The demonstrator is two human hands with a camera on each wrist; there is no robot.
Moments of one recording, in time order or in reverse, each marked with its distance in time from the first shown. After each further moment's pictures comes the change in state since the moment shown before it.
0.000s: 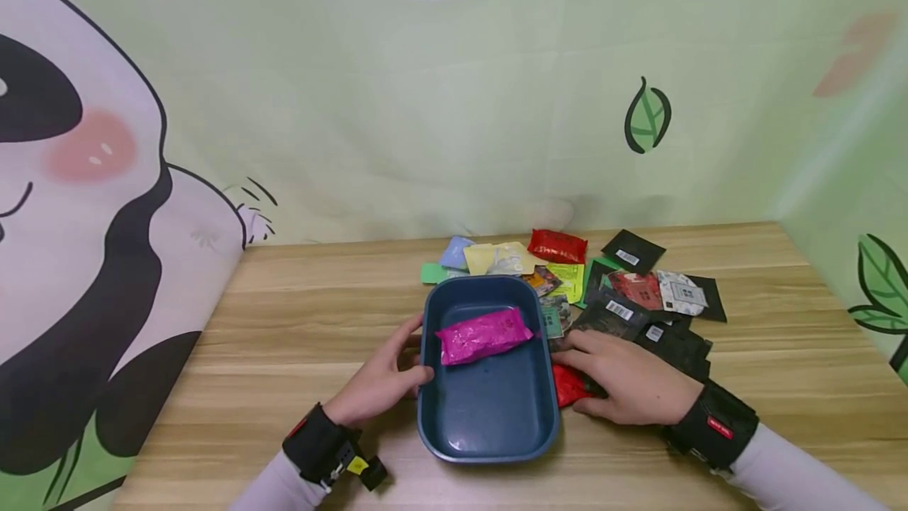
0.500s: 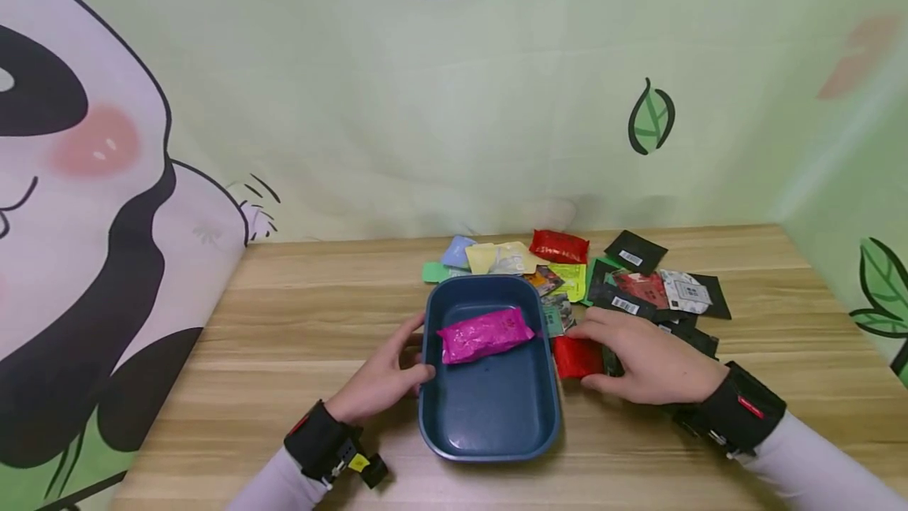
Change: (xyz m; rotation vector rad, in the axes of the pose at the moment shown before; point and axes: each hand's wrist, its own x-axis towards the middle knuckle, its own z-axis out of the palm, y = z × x) left_hand -0.001 0.001 0.000 0.001 -0.008 0.000; right_hand 0.000 0.008 -0.033 0.083 0.055 0.043
